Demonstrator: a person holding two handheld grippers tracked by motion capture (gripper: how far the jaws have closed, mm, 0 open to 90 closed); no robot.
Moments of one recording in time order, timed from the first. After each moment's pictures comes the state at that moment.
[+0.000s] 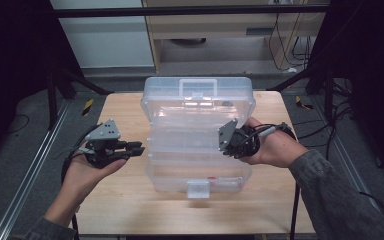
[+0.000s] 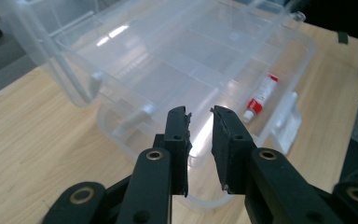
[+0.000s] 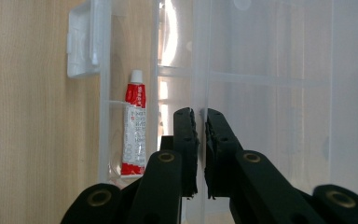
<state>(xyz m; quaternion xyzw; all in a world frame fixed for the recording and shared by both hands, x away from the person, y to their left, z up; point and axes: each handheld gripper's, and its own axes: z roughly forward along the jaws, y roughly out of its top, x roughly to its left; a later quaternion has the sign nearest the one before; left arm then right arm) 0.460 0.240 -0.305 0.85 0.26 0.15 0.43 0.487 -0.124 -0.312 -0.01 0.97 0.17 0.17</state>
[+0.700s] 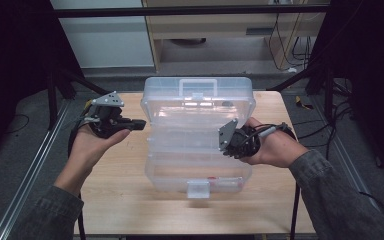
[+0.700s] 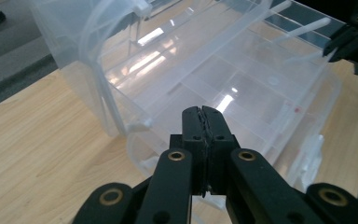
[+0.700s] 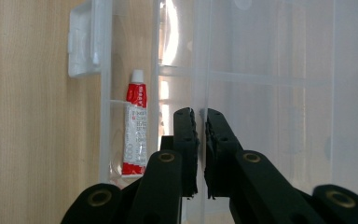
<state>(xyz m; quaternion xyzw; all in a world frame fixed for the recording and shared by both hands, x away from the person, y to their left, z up) 0.517 0.231 -0.278 0.85 0.29 0.12 0.42 0.487 -0.125 -0.312 -0.01 0.97 0.17 0.16</state>
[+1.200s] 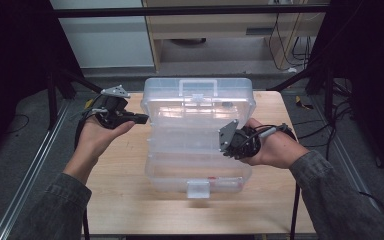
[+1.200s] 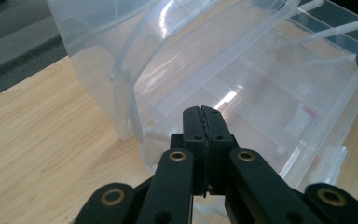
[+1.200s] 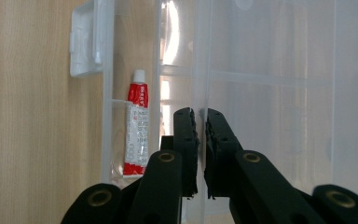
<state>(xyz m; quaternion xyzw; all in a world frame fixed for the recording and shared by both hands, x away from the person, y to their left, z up) 0.542 0.227 -0.283 0.85 0.32 0.11 0.40 0.486 -0.126 -0.314 -0.01 0.97 0.17 0.16</state>
